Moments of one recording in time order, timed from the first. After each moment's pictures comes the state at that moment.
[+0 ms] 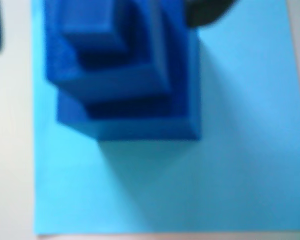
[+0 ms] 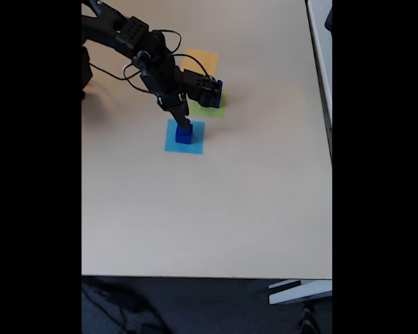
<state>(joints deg) 26.1 89.7 101.5 50.8 66.4</state>
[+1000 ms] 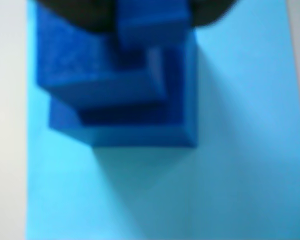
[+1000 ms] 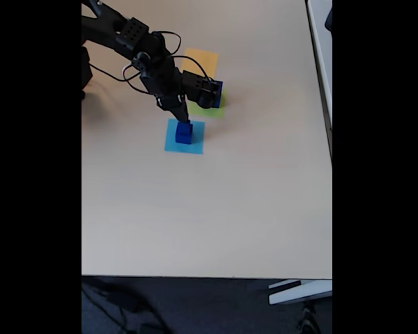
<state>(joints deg) 26.0 89.6 101.9 50.8 66.0</state>
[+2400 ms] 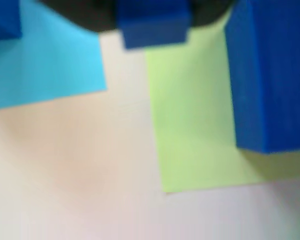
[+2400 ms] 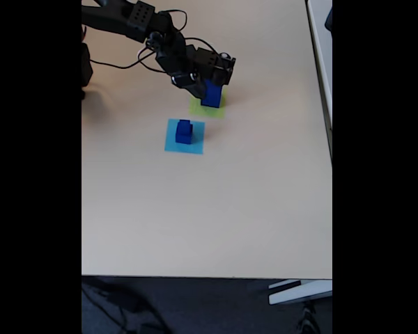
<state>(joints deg) 14.5 89.7 99.5 43.1 86.0</state>
